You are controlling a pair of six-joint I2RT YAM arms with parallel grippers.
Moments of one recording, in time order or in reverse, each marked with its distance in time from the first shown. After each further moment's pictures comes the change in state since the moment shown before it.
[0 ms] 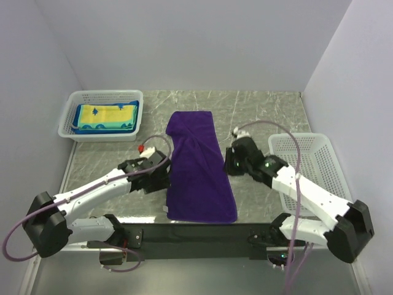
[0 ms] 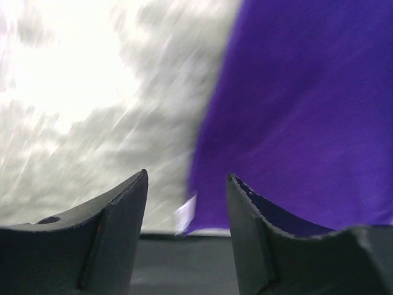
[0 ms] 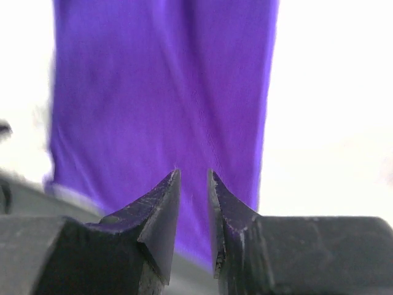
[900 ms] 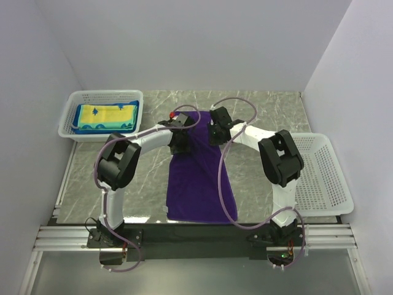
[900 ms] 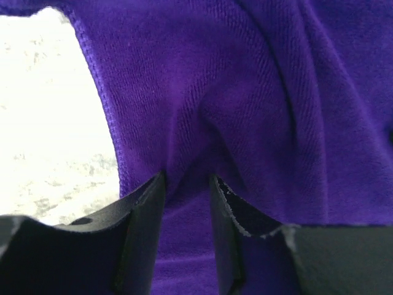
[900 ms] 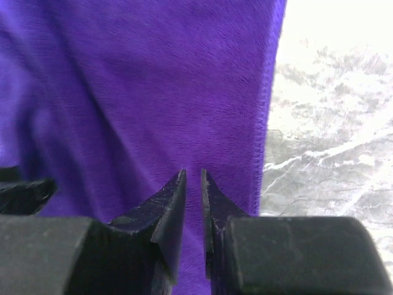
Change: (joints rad) left arm 0.232 0.854 0.683 0.234 0.072 0.360; right arm -0.248 0.916 0.582 0.279 -0.092 -0.236
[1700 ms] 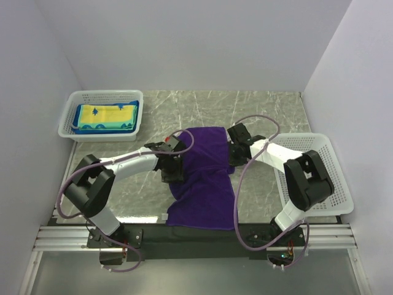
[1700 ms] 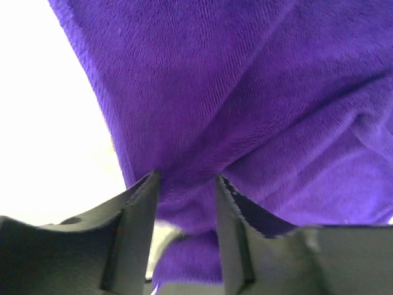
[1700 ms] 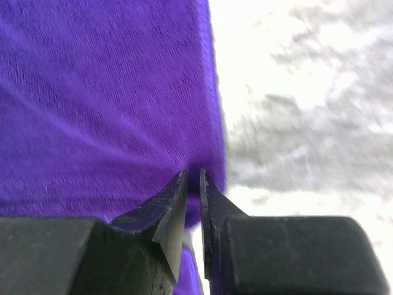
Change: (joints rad) left arm -0.110 -0.374 -0.457 -0.013 0.211 -0.017; right arm -0.050 -0.339 -0.404 -0.135 0.057 0.082
